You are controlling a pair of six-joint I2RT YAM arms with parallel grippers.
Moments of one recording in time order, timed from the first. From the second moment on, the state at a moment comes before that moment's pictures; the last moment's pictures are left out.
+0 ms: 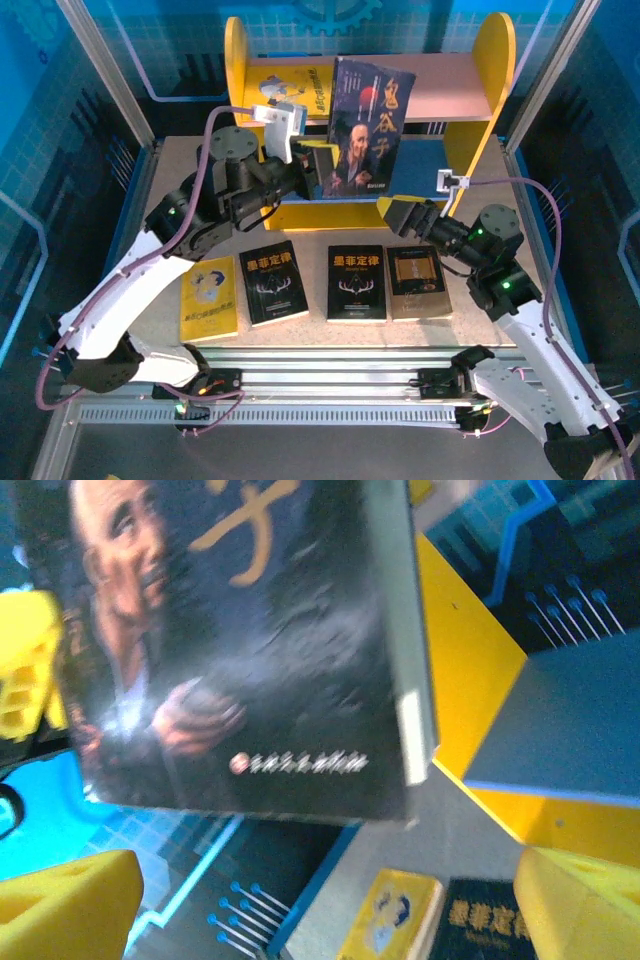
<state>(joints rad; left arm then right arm) -0.79 1.36 1.79 -0.53 -0.04 -0.42 0.38 0.81 0.86 0.01 -0.51 0.83</state>
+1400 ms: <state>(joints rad) -0.79 1.41 1.75 -0.08 -0.13 -0.49 0.47 1.20 1.05 0.76 -0.36 1.02</state>
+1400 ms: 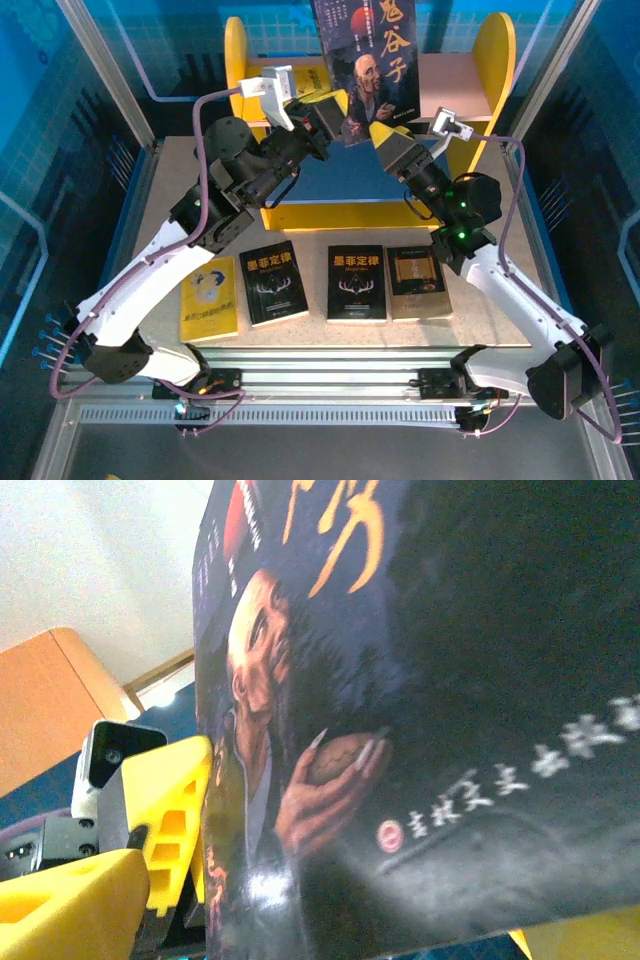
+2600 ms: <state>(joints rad) -0.70 1.38 1.75 -0.20 -0.17 -0.53 0.44 1.21 1.06 0.72 -0.42 1.00</state>
